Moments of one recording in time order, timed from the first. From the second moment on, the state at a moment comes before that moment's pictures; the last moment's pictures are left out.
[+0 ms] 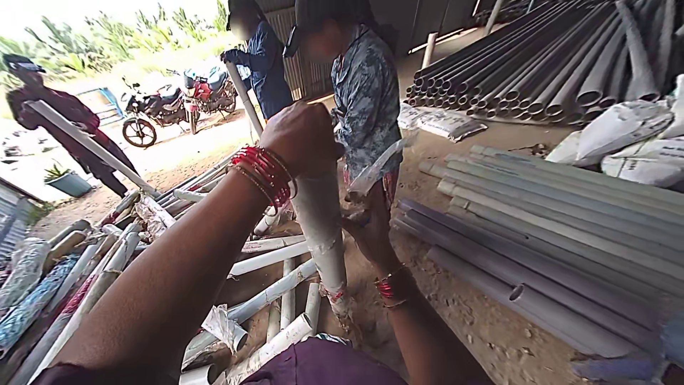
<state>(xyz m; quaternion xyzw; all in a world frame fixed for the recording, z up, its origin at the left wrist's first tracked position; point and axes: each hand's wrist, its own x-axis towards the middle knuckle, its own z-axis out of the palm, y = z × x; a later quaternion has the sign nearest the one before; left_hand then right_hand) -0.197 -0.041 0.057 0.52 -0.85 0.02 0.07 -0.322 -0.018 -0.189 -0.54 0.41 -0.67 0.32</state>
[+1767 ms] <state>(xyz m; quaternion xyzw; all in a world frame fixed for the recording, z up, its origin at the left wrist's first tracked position) -0.023 -0.170 0.015 0.56 -0.79 0.17 0.18 -0.347 -0.022 -0.352 -0.57 0.74 -0.03 0.34</state>
